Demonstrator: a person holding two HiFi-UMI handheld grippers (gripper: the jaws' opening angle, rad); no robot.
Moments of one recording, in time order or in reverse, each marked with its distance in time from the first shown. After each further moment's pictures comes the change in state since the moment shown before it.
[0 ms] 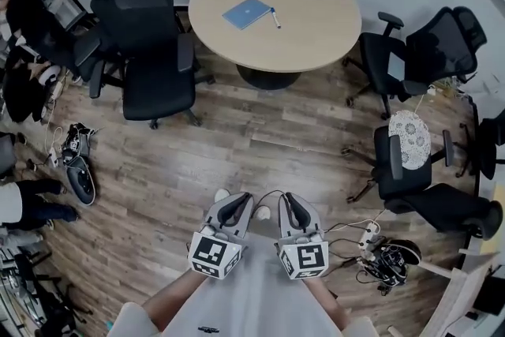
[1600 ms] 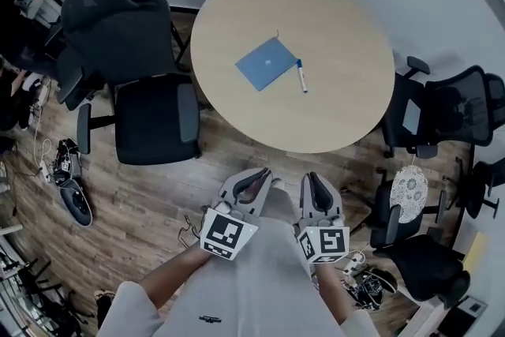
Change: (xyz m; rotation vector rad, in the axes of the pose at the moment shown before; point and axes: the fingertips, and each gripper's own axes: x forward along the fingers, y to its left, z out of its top) left arm 0.300 0.301 0.235 0.042 -0.040 -0.076; right arm 0.416 -0.139 0.195 -0.032 0.032 -0.080
